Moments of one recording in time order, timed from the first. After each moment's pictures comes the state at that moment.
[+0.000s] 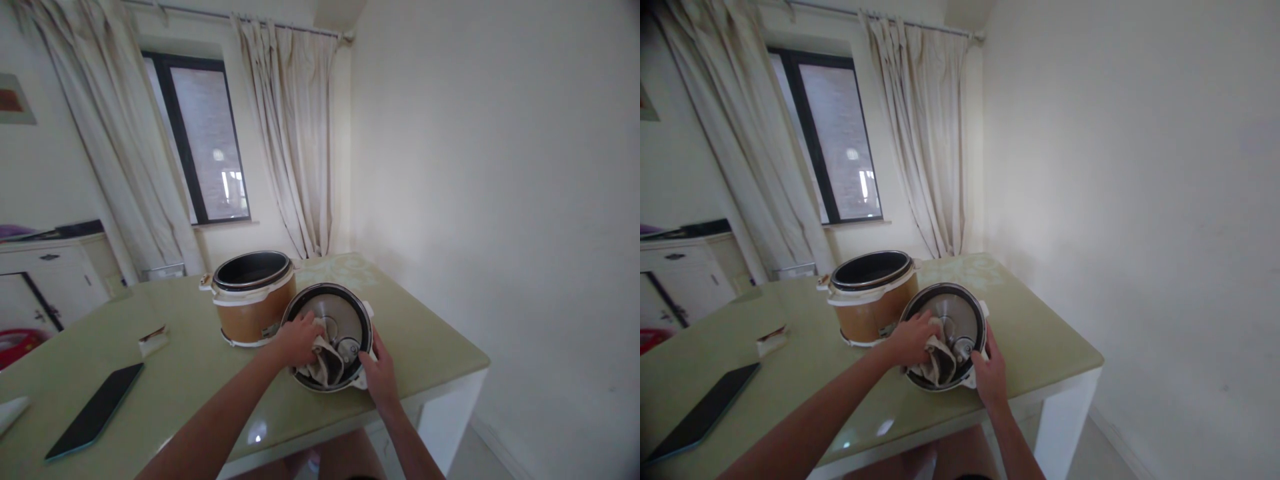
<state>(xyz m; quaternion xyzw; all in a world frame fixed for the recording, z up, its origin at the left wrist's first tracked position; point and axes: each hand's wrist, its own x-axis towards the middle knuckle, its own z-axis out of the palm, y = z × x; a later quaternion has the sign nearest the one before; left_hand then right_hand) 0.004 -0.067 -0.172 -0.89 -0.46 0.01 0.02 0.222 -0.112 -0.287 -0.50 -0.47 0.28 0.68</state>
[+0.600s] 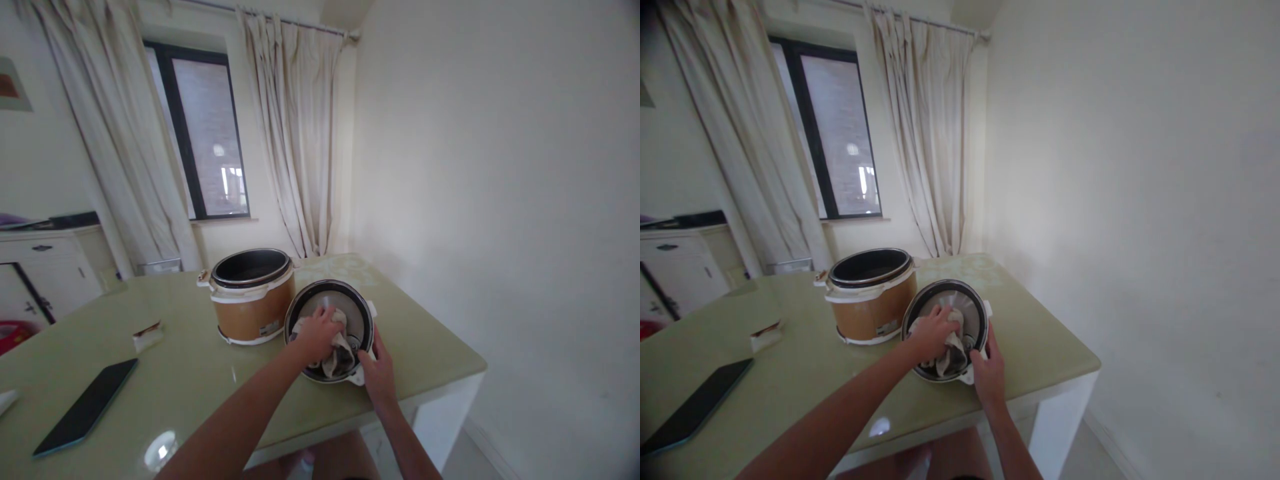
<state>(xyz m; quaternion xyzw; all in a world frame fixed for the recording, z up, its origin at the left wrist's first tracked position) 0.053 -0.060 -0.184 -0.90 -0.42 -0.06 0.07 0.222 -0.109 -0.285 -0.52 -0.46 0.26 0.67</state>
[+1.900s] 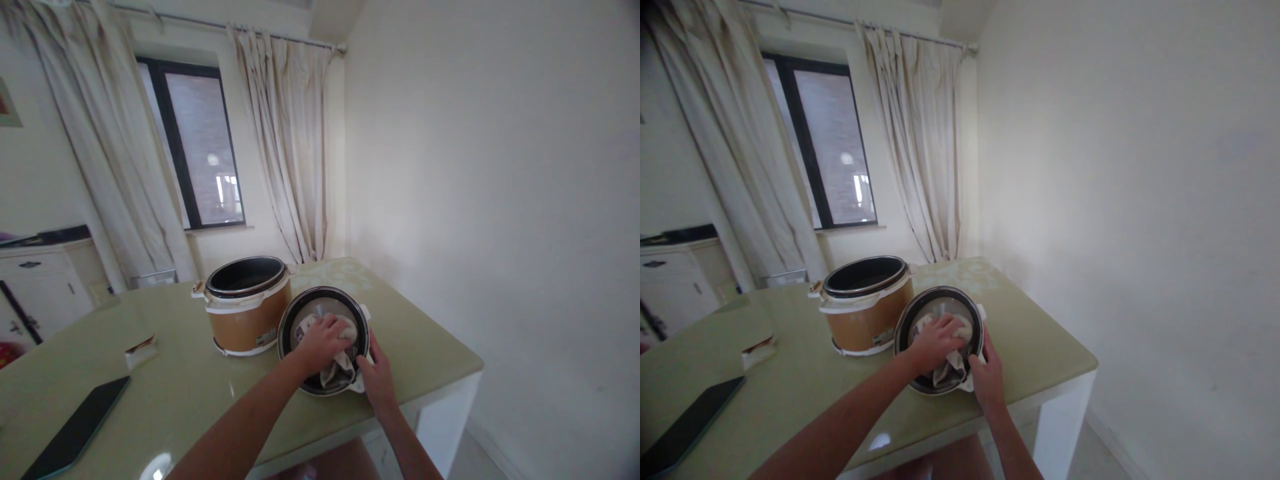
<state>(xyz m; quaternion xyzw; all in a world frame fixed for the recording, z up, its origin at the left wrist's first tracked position) 0.056 -0.057 -0.185 -0.95 -0.30 -0.07 0.11 0.226 -0.107 -0.285 -0.51 -0.48 0.26 0.66</state>
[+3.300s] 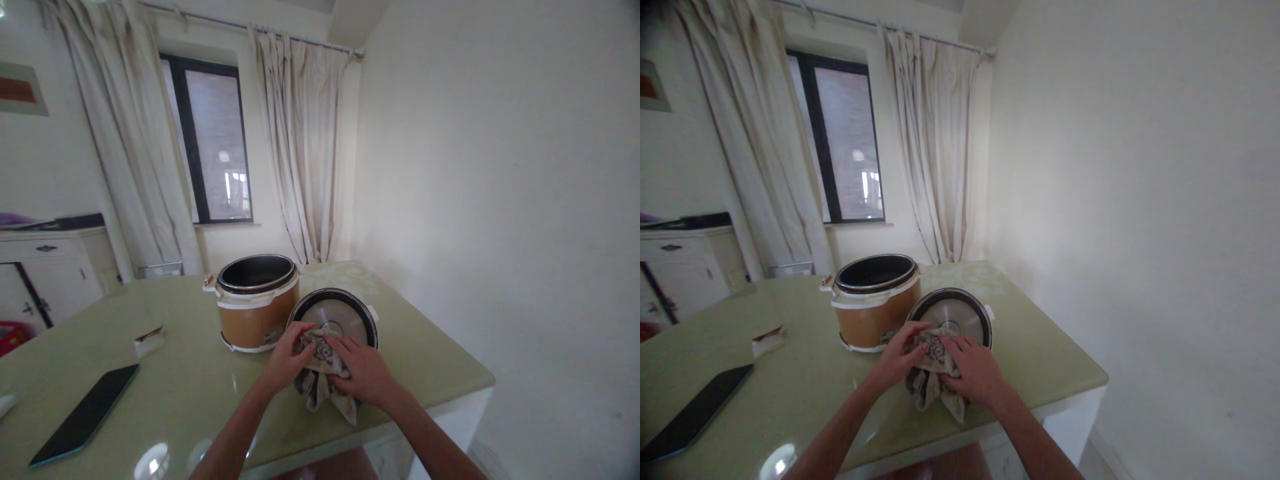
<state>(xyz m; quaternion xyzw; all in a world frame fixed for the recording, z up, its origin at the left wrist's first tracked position) -0.026 -0.082 -0.215 -0.79 -0.41 -0.37 -0.27 0.211 -0.110 -0.208 -0.46 -0.85 0.06 0.24</state>
